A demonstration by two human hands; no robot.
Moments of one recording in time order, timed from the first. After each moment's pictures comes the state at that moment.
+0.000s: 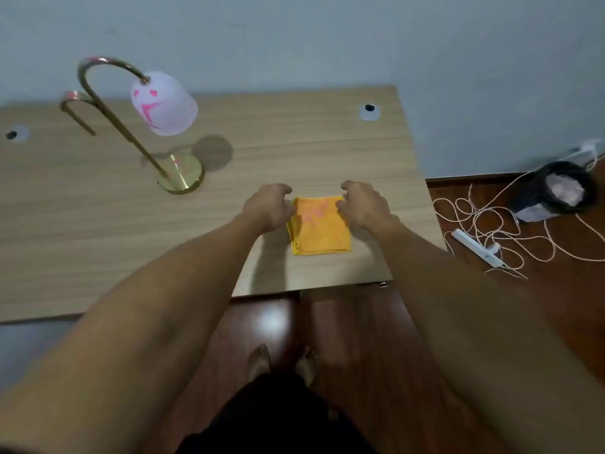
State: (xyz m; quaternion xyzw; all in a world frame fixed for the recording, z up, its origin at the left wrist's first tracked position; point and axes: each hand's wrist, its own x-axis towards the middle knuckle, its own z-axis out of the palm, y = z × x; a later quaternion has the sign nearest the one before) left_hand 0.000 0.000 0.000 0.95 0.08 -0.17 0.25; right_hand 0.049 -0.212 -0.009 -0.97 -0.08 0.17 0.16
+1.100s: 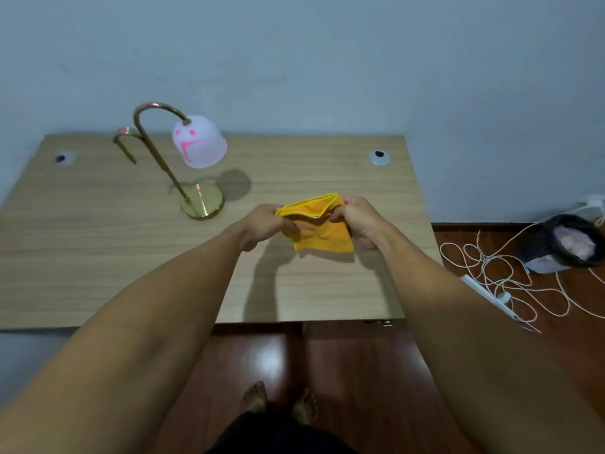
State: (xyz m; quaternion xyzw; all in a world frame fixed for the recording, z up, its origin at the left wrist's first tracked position) left_hand -0.005 0.032 0.049 0.80 0.17 -0.19 0.55; right_hand 0.064 -0.171 0.045 -0.70 0.05 0.32 0.63
